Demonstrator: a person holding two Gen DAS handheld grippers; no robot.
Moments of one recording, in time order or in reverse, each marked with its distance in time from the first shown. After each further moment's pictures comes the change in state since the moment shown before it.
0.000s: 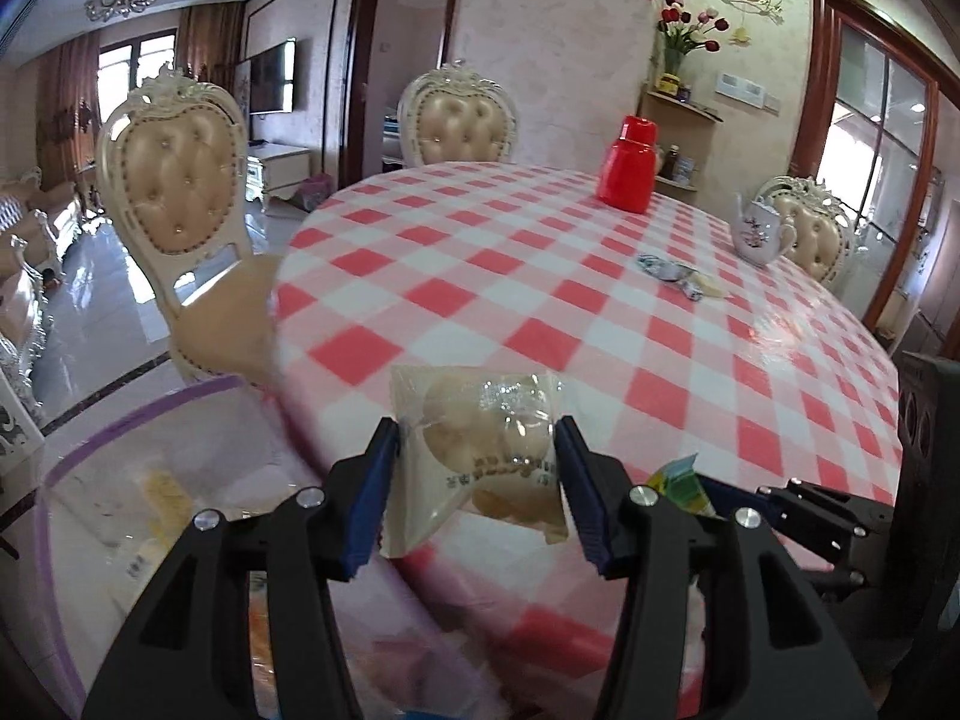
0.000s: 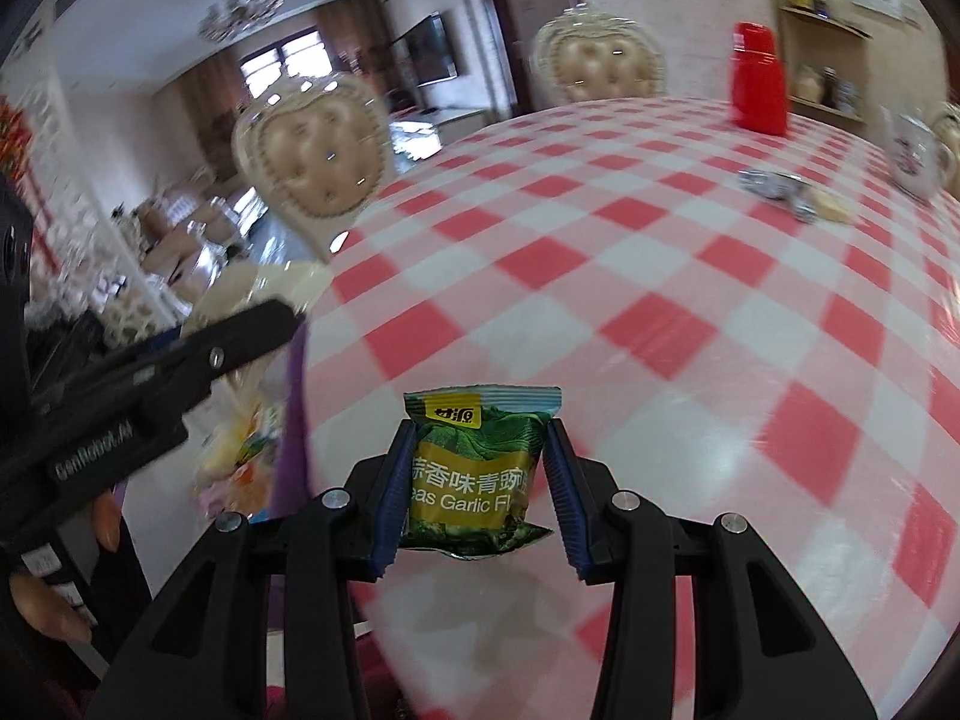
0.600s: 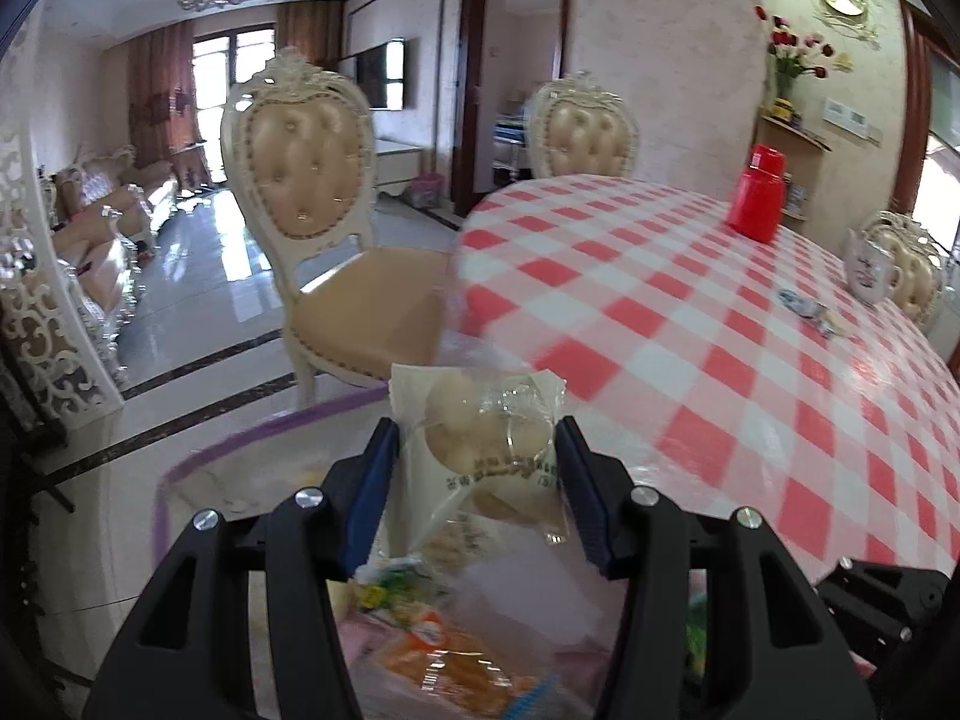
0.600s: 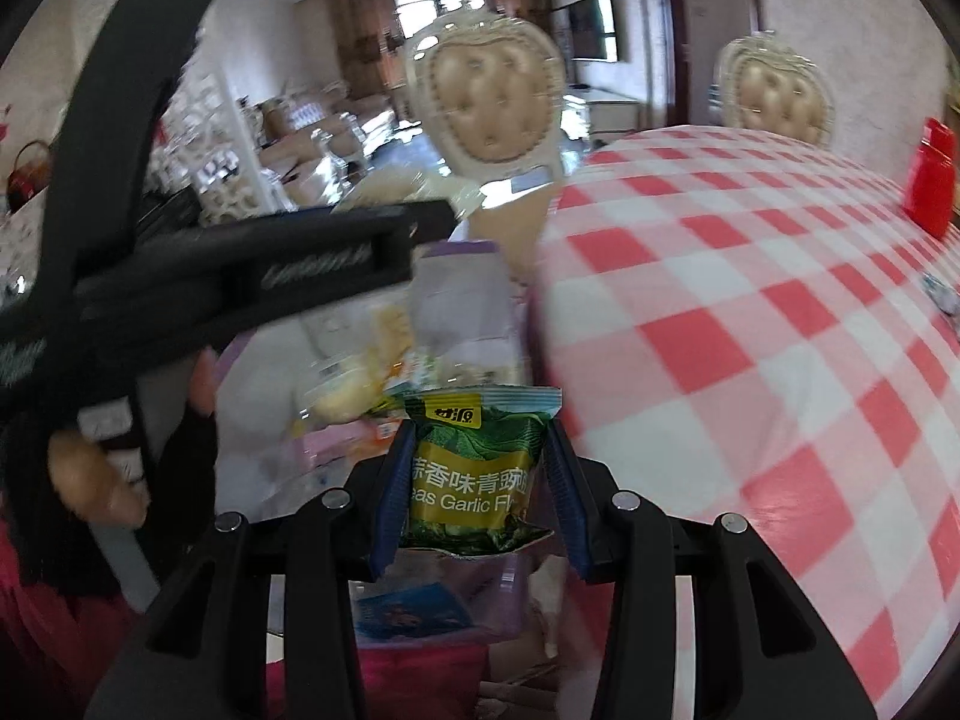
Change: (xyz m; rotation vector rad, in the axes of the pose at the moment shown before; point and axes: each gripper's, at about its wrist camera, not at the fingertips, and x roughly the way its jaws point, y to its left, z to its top) left arm -0.015 0.109 0.002 -0.103 -0.015 0.249; right arm 0.031 0.124 -0.005 -0.296 0.075 0.215
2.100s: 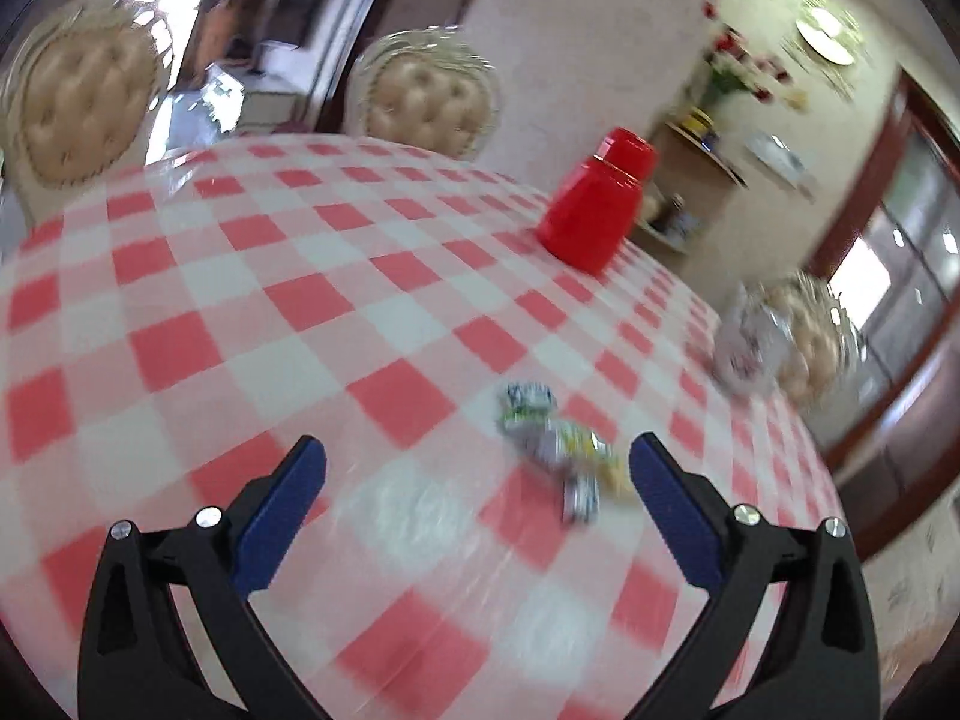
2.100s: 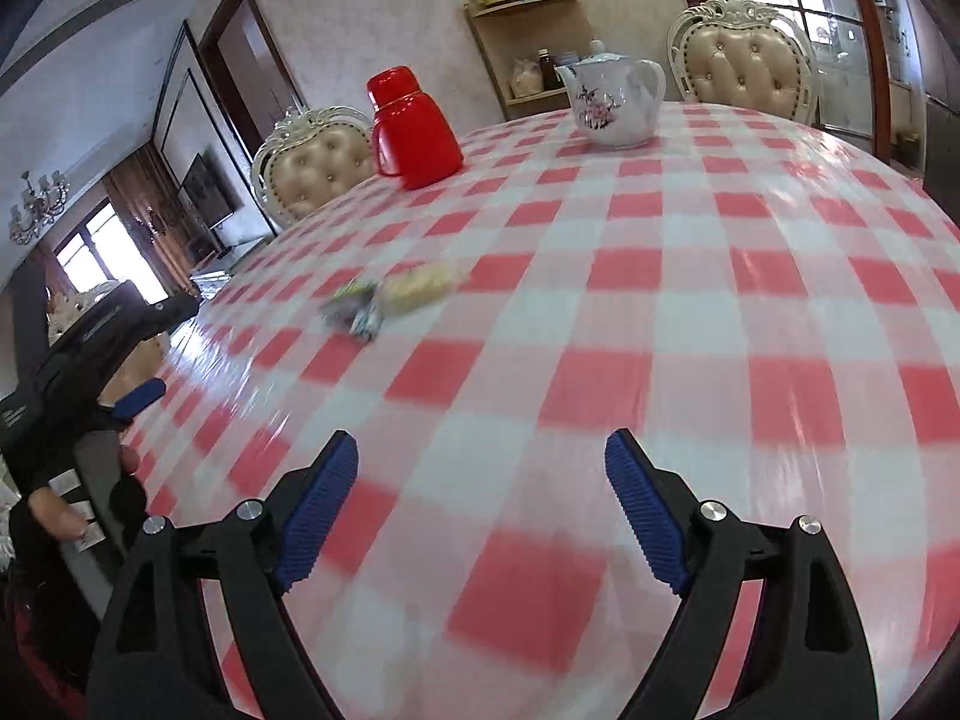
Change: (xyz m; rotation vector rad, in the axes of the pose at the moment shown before) left arm 0.195 -0.370 0.116 -0.208 0.079 -0.364; right arm -0.178 -0.424 -0.092 0.760 -0.277 -0.585
